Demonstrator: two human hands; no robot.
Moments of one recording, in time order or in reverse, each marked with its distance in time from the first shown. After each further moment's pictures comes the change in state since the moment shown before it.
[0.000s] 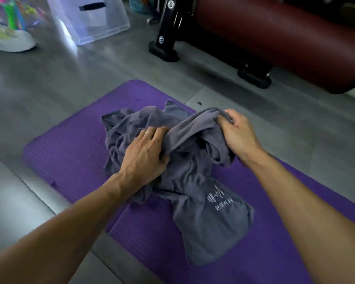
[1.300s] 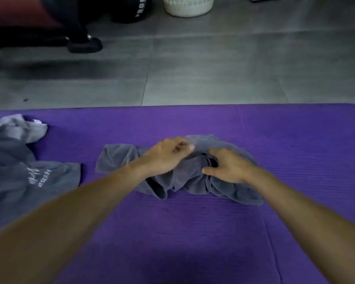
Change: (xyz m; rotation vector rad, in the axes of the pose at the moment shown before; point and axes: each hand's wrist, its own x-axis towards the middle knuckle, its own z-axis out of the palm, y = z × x) left_hand -0.108 0.520 0.237 -0.367 -0.881 0.278; right_hand -0.328 0.379 -0.387 -0.366 -0.177 0.289
